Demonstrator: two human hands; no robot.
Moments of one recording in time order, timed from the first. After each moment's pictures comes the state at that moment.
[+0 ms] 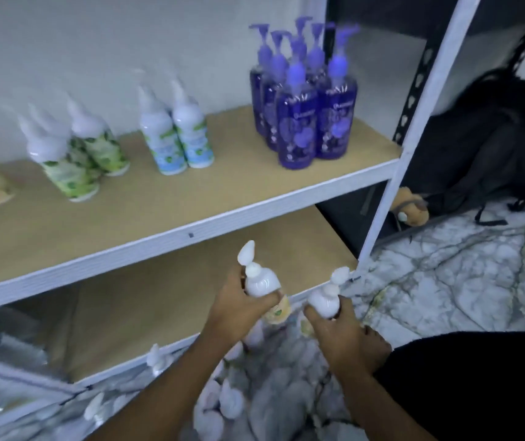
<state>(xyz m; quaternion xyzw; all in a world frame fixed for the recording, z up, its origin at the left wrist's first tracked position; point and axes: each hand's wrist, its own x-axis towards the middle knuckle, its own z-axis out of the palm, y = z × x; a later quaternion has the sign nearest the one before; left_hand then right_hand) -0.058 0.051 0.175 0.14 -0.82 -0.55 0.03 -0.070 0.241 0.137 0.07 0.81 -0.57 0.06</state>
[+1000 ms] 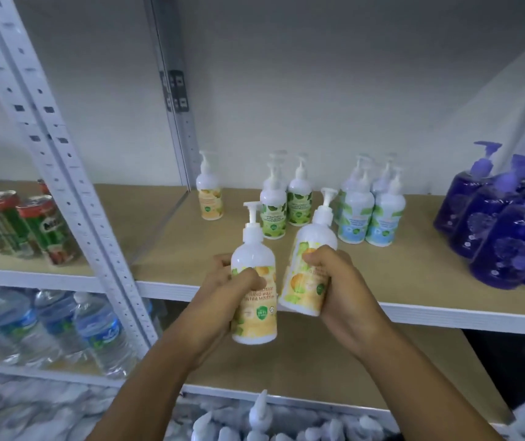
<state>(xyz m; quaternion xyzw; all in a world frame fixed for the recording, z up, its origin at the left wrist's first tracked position) 0.057 -0.155 0.333 0.26 -0.59 -0.74 0.19 -0.072 -0.027 0.333 -0.13 0.52 -0.77 0.34</state>
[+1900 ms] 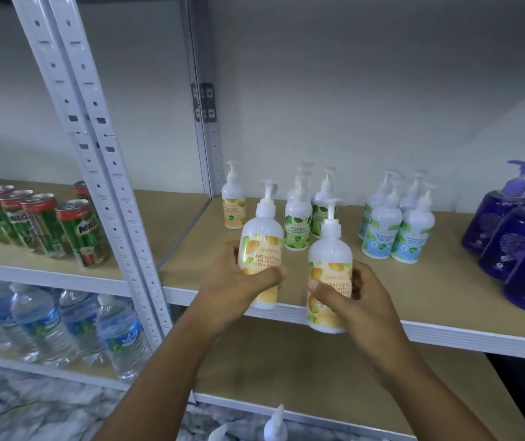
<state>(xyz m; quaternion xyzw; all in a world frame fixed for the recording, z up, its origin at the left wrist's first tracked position) 0.063 -0.188 0.358 0.26 -0.71 -0.61 0.24 -0.053 -0.031 0.333 -0.25 0.65 -0.69 0.17</state>
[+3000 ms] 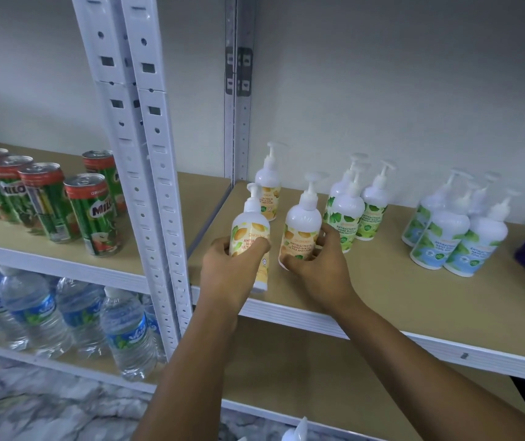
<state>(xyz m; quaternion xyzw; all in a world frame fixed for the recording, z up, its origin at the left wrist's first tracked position) 0.061 -0.277 0.327 0.40 -0.57 -0.64 0.32 -0.085 -0.201 0.284 -0.31 0.75 -0.58 0.09</state>
